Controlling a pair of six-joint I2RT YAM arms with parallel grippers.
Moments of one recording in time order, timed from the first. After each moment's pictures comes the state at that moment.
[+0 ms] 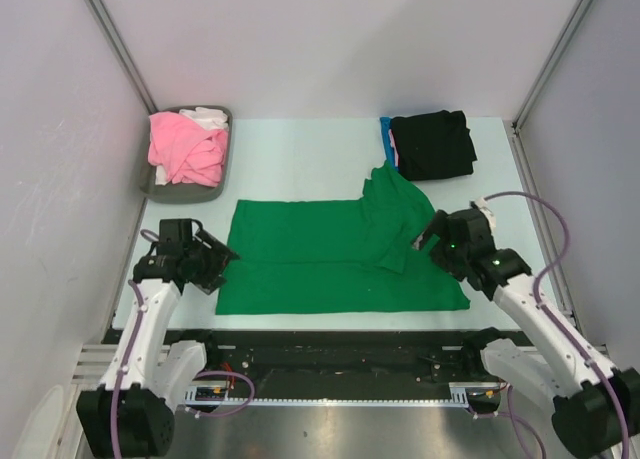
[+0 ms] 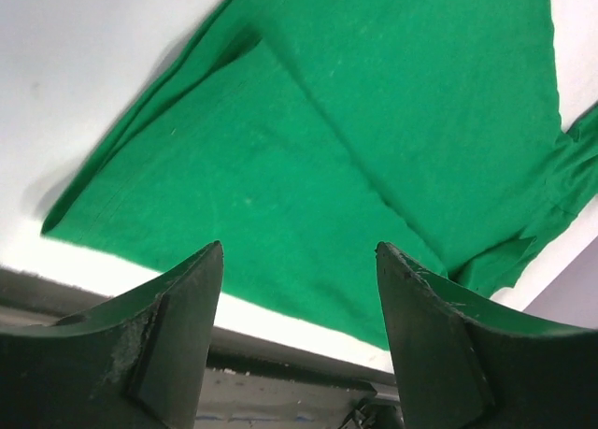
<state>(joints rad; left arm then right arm) 0.04 0.80 0.66 -0.88 0.14 -0.95 0.34 0.83 0.69 -0.67 0.14 0.93</state>
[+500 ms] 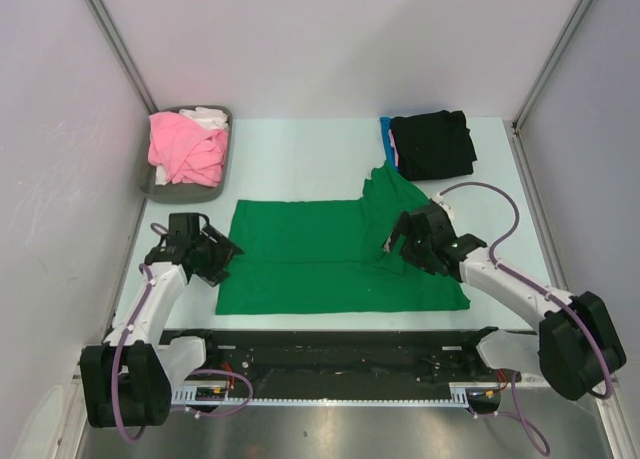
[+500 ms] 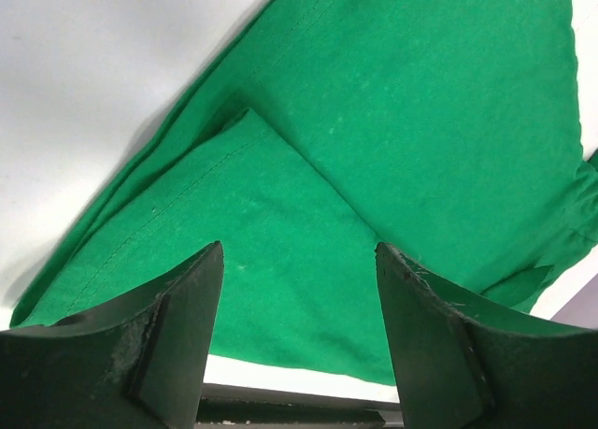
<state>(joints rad) 0.04 1.02 0.60 -0.62 0.14 -0.92 0.52 1.18 0.69 -0.38 0.11 0.90</state>
